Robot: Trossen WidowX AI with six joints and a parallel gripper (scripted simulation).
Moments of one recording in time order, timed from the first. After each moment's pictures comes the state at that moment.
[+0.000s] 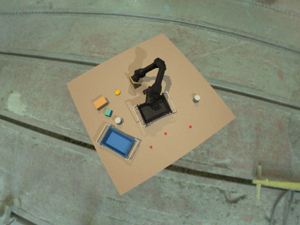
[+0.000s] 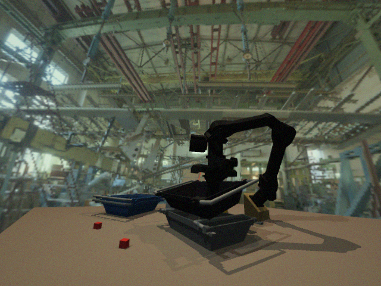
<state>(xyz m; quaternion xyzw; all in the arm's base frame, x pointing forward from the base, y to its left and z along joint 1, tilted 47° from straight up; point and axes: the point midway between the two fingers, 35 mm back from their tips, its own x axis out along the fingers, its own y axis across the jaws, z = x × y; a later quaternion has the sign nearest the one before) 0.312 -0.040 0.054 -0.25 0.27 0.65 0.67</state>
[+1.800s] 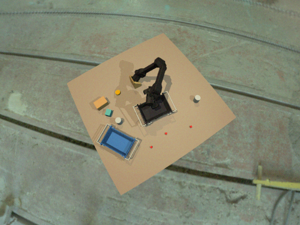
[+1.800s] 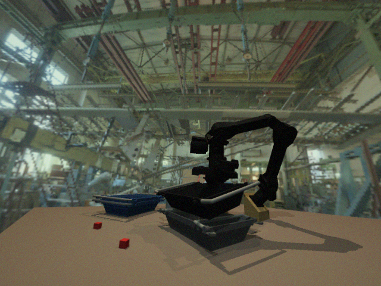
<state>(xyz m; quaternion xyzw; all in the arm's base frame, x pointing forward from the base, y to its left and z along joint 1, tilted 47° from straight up) 0.308 -0.034 0.050 -0.24 0.28 0.64 0.67</state>
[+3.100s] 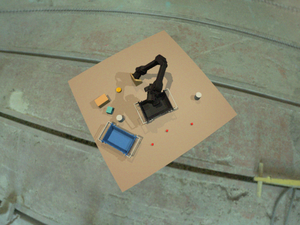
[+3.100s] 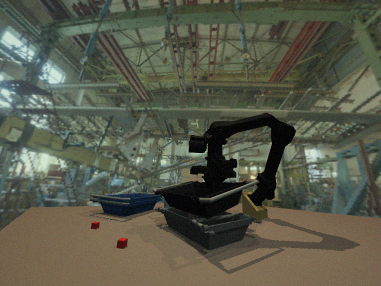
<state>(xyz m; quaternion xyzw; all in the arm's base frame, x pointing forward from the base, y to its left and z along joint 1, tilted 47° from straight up) 0.308 -0.034 0.050 -0.24 0.28 0.64 0.67</state>
